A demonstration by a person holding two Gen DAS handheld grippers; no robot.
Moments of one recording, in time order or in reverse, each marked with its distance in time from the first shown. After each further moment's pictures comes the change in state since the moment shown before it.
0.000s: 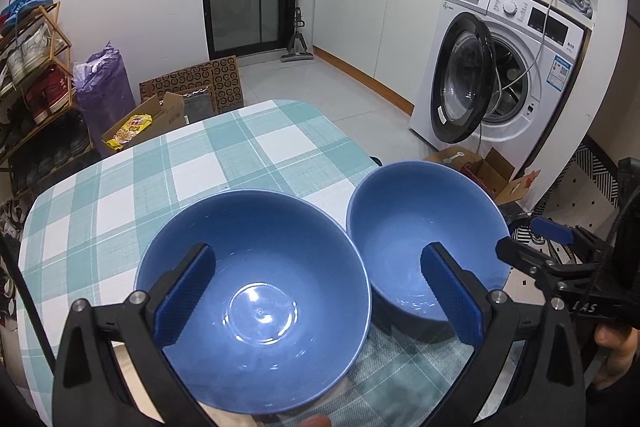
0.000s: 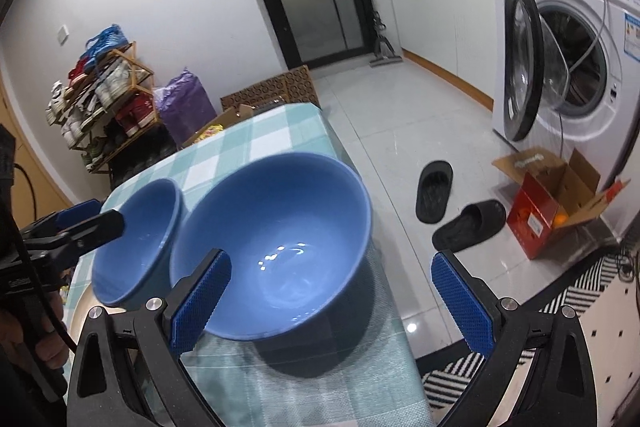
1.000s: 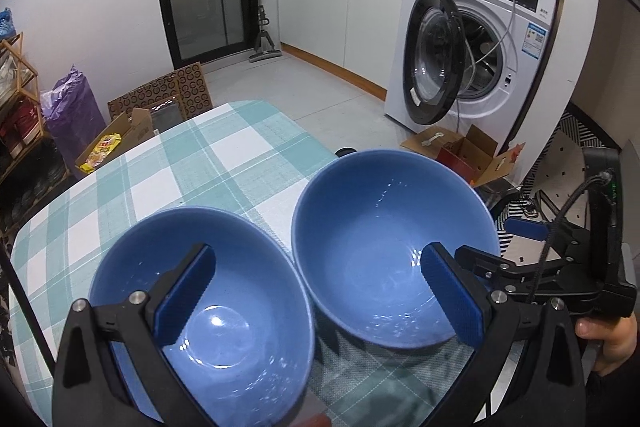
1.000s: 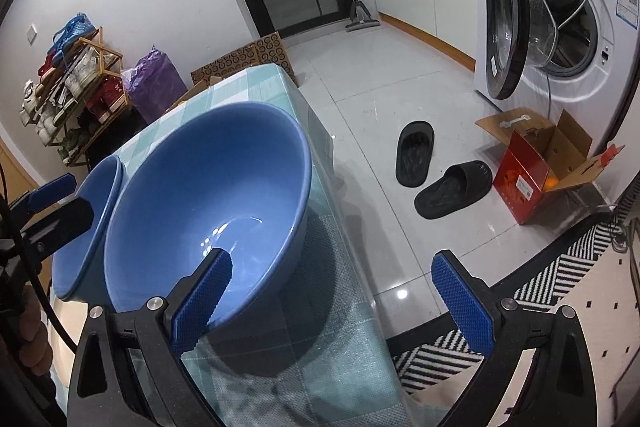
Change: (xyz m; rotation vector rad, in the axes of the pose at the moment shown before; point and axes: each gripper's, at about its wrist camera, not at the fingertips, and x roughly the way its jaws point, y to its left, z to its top) left arm 0.024 -0.039 0.004 0.117 0.021 -0.060; right arm 0.040 -0.031 -0.015 0.050 0.123 -0.063
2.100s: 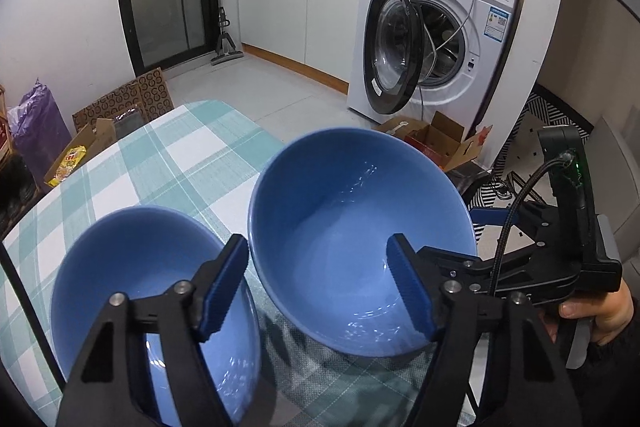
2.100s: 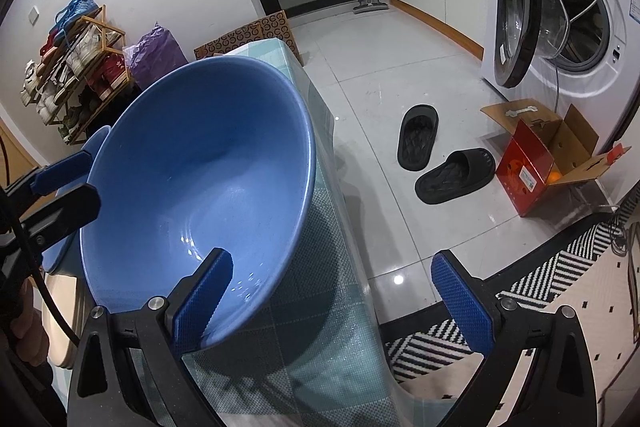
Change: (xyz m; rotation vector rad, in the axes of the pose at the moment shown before) left arm 0.010 -0.021 -0.008 0.075 0.008 -0.107; right arm 0.015 -0.003 -0.007 -0.038 0.068 0.008
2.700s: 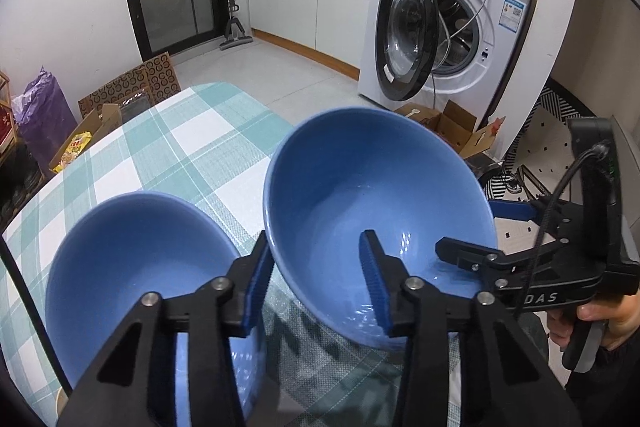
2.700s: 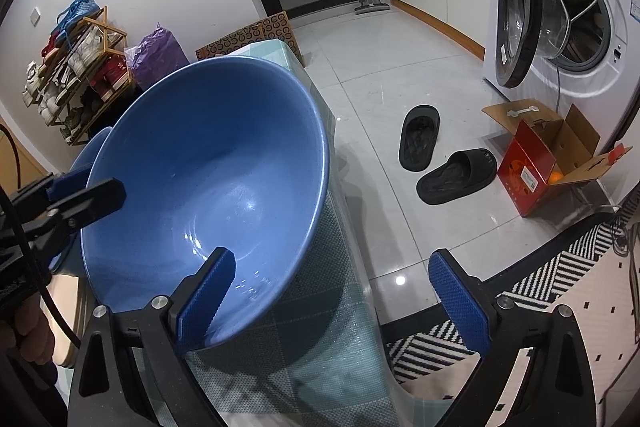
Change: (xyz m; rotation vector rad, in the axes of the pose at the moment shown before) left arm 0.015 0.002 -0.003 -0.023 0.058 0.034; right arm -0.002 0.001 -0.004 0.002 -0.006 0.009
